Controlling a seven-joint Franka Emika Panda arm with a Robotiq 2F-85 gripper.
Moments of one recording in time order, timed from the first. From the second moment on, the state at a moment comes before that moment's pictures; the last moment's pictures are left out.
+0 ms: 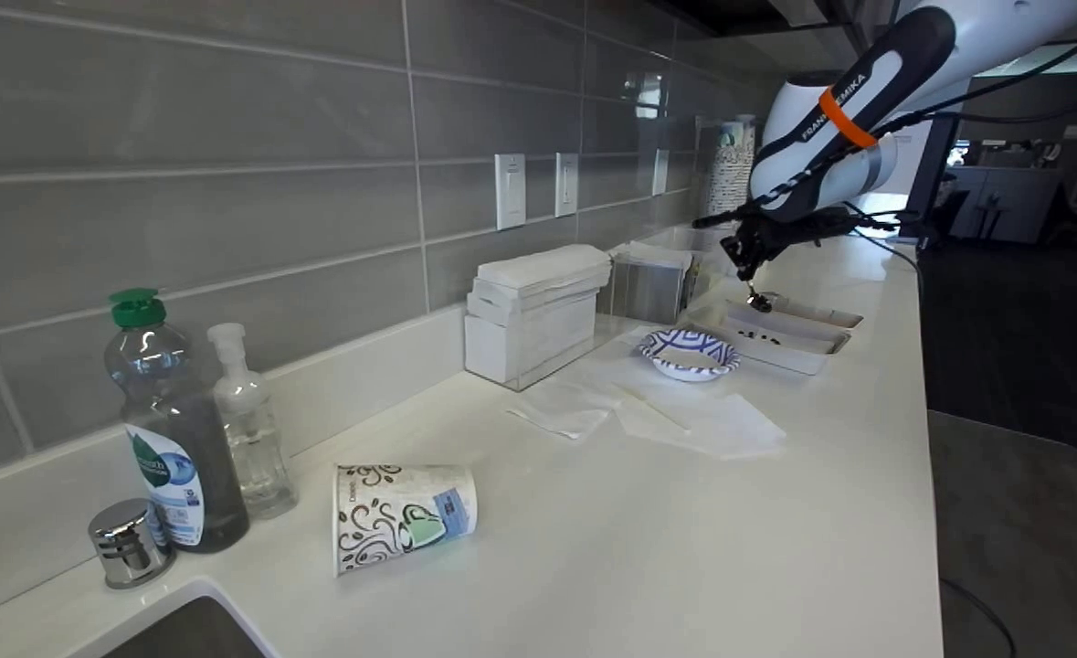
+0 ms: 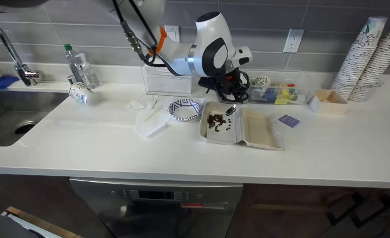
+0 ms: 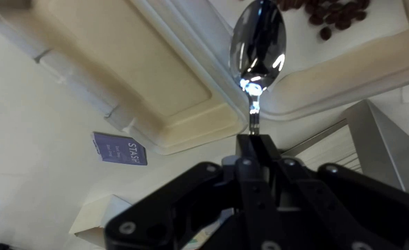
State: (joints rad) arm -0.16 0.45 -0.31 -1.86 -0.16 2.77 0.19
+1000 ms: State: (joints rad) arm 0.13 0.68 -0.60 -1.78 -0.24 2.81 0.58
